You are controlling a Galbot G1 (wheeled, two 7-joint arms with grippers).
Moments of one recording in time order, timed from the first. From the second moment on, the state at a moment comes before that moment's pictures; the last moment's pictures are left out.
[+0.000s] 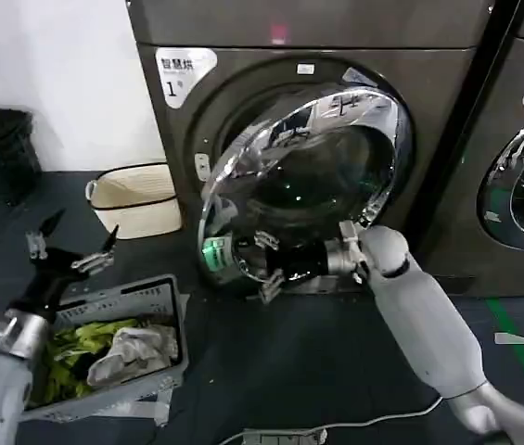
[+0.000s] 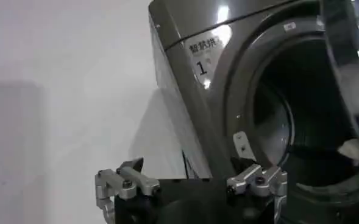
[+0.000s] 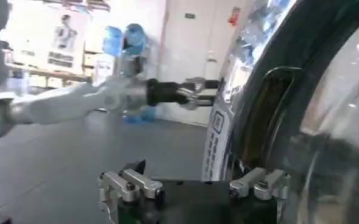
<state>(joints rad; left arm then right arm) 1.29 -1.07 -0.83 -2.11 -0.25 0.09 0.23 -0.52 1.14 0.12 1.52 0.46 -0.10 -1.39</state>
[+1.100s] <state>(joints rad) 1.01 -0.97 -0.42 -1.91 -0.36 0.05 0.25 -0.65 0.96 0.21 1.63 0.53 -0.03 -1.46</state>
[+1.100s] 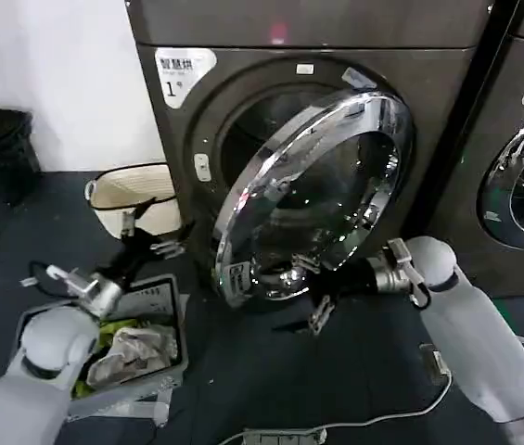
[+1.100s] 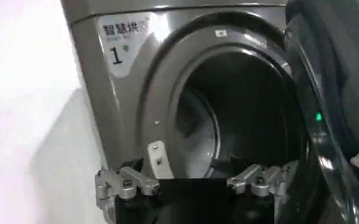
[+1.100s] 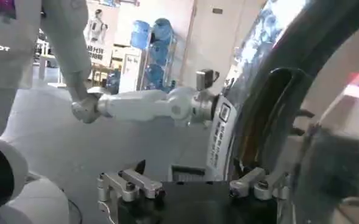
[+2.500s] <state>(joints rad) 0.96 -0.91 -0.13 -1.97 -0.42 0.03 0.37 -1.12 0.93 1.01 1.69 0.48 0.00 -1.45</state>
